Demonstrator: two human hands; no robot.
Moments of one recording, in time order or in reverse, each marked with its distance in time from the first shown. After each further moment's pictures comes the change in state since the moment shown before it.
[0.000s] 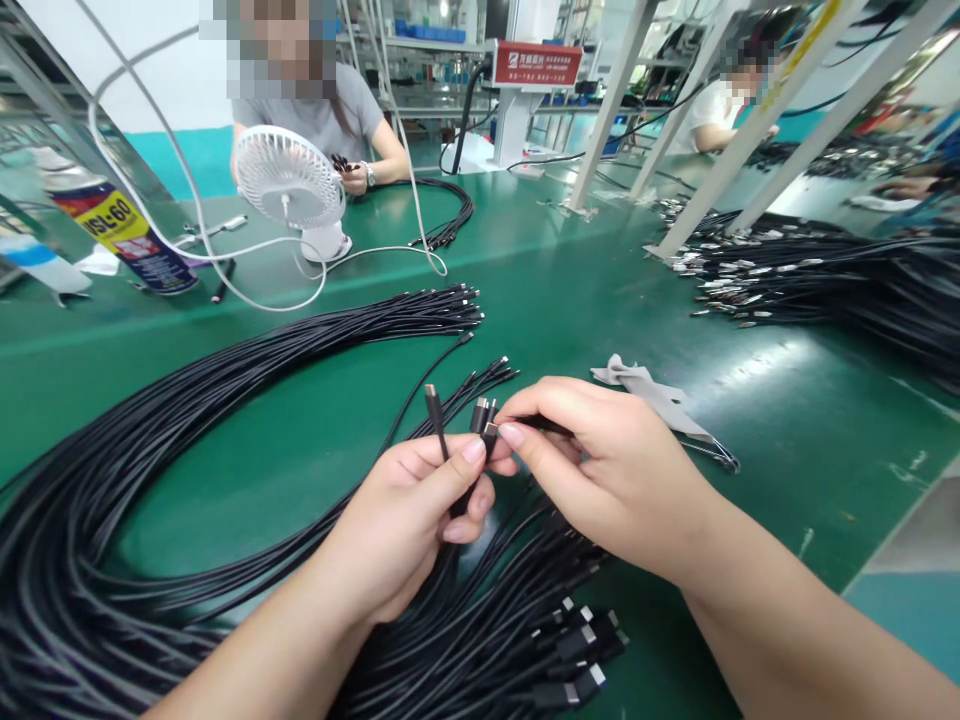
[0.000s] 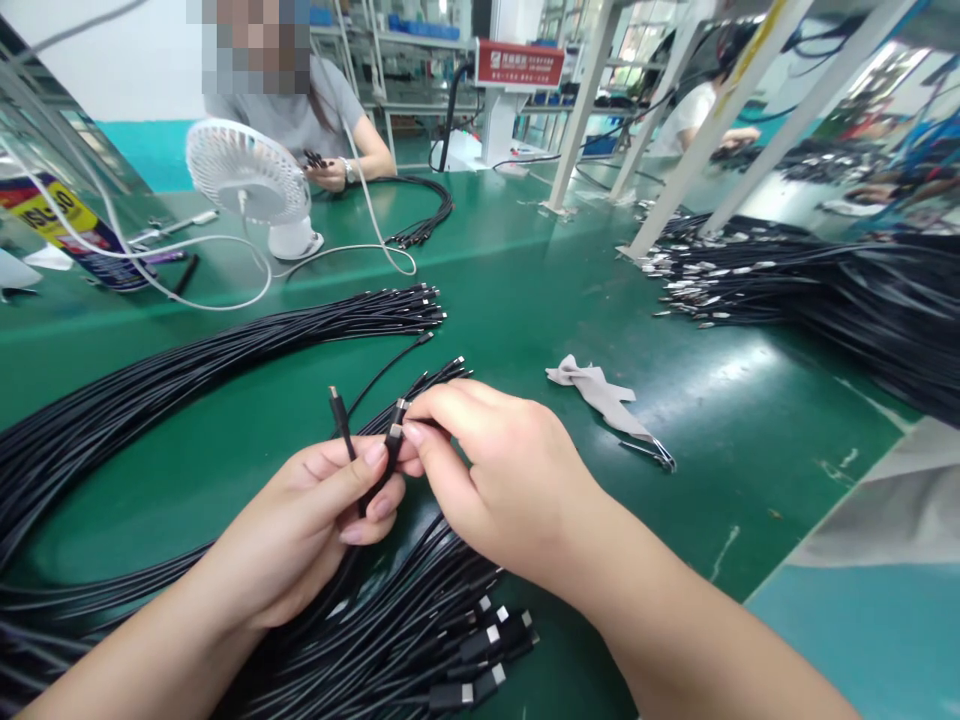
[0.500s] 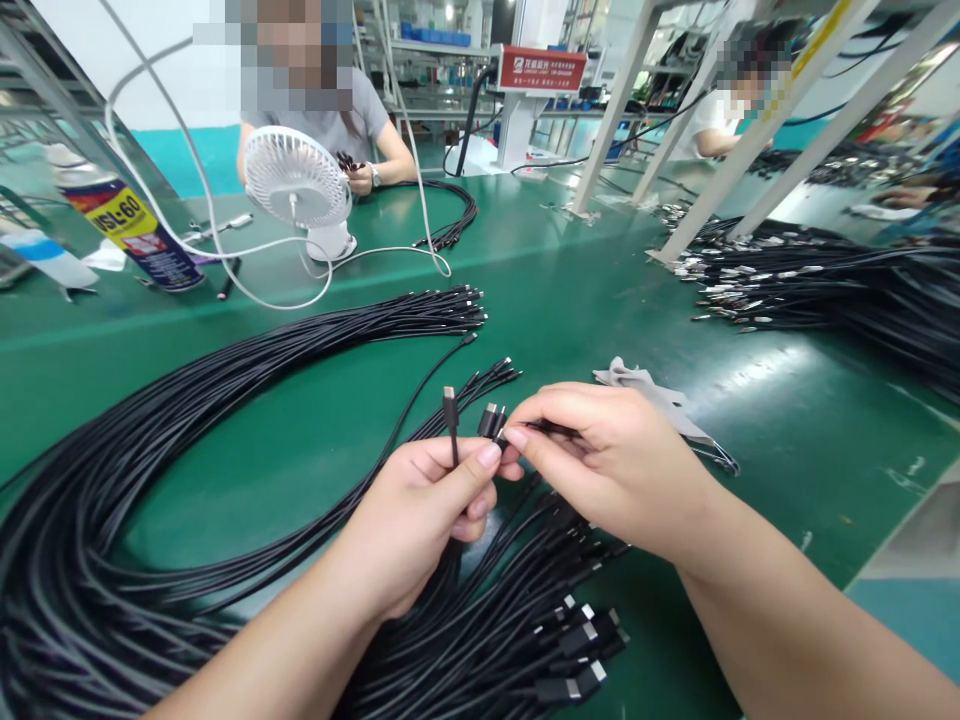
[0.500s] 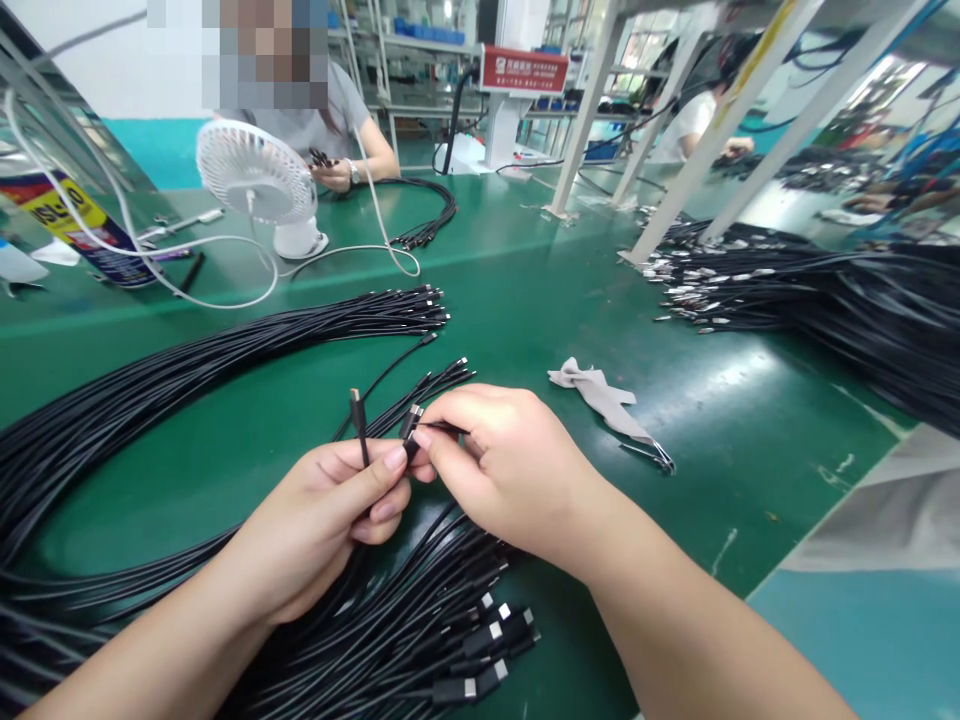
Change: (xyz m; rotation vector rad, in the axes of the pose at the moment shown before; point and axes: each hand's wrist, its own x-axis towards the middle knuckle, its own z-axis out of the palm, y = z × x) left_hand 0.000 -0.002 0.002 0.077 0.049 -0.026; right_hand 0.007 0.003 -0.004 0.055 -0.027 -0.103
